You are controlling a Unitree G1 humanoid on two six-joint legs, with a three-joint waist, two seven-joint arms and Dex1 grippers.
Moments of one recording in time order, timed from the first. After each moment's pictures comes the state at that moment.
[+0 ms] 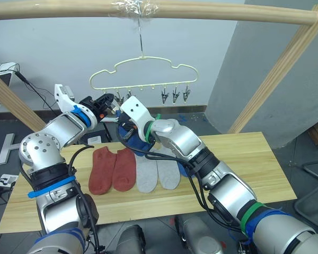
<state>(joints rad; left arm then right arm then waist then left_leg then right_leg) -0.72 0.40 0.59 0.07 -1.01 1.10 0.08 -1.04 0.15 0.42 0.48 0.14 0.64 0.36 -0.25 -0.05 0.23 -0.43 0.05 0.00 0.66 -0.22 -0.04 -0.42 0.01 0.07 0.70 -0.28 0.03</state>
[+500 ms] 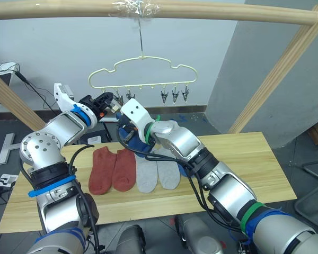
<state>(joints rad) -0.72 0.40 0.59 0.08 -1.01 1.08 0.08 -1.04 0.15 0.43 0.51 0.14 0.63 0.35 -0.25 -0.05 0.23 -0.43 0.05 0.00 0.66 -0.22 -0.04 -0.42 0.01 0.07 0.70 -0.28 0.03</state>
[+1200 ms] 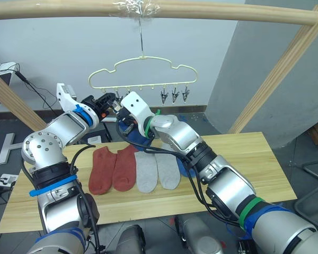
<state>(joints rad) -0.72 0.39 0.58 0.08 -1.01 1.08 0.08 -1.12 0.16 0.39 0.63 0.14 0.55 0.35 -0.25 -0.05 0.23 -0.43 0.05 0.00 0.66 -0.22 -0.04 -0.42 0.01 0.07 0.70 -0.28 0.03</state>
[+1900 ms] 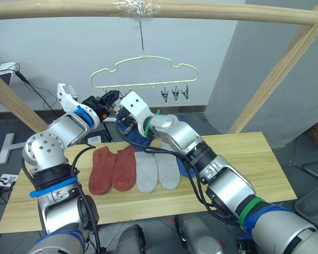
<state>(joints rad) -0.70 0.40 0.55 0.03 -1.00 1.06 0.04 -1.12 0.16 0.39 0.63 0.15 0.55 0.36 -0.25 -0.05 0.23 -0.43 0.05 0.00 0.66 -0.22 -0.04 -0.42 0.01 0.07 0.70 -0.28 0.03</state>
